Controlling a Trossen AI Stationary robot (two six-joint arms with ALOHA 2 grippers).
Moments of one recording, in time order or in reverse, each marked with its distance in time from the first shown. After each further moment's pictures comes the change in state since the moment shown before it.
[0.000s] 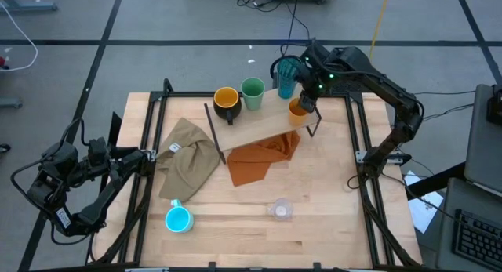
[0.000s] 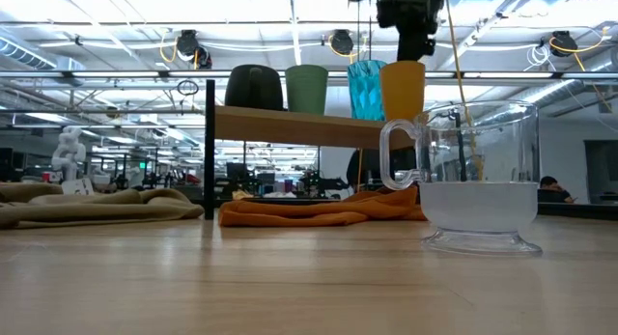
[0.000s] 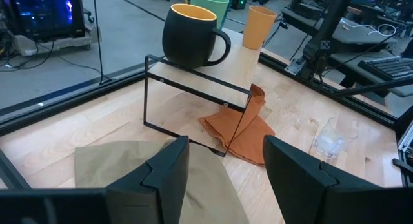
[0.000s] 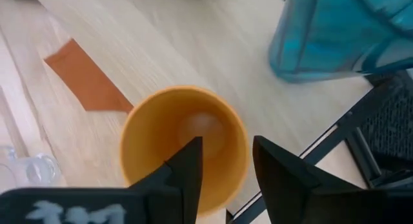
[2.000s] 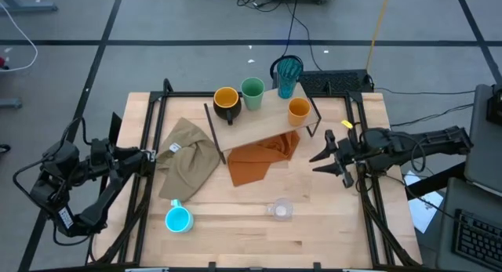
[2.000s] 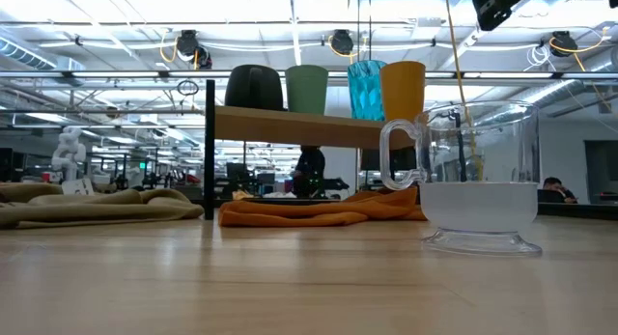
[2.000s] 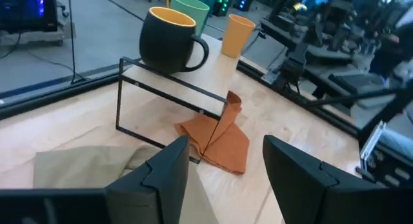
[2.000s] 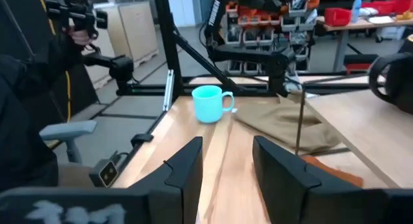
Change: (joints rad) left arm 0.024 0.000 -0.017 0.045 0.107 -0.078; right arm 0.766 -1.047 -1.307 1.306 0.029 0.261
